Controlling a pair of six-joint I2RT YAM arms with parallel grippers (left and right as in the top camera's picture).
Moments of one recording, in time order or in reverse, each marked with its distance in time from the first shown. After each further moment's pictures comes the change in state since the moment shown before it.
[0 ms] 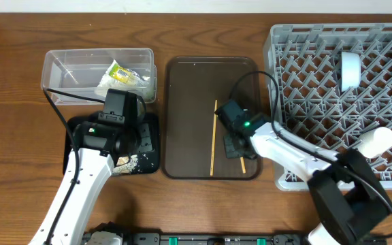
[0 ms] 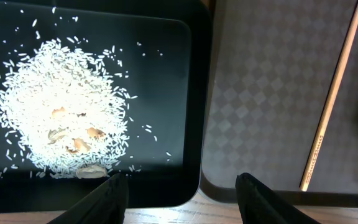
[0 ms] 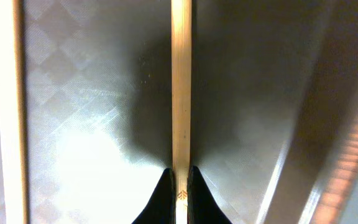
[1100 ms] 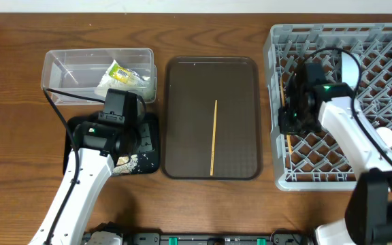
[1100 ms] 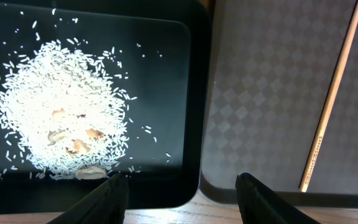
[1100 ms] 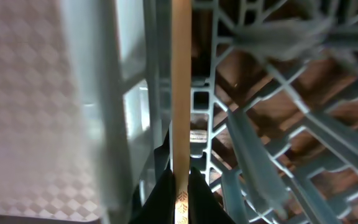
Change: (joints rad) left arm 0.000 0.000 0.000 0.003 0.000 0.000; right arm -0.497 -0.091 0.133 -0.264 -0.167 -0.354
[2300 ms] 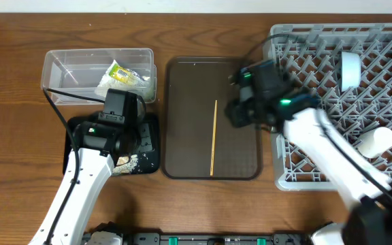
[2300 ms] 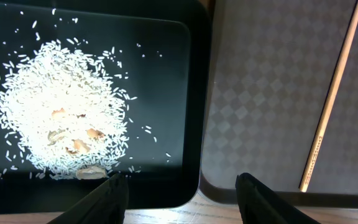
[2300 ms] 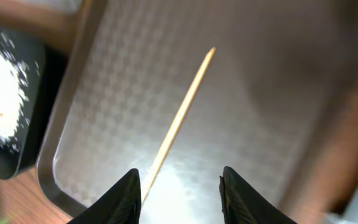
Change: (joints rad) left arm 0.000 0.000 0.000 0.000 0.000 0.000; right arm 0.365 -0.046 0.061 0.272 -0.124 0.084
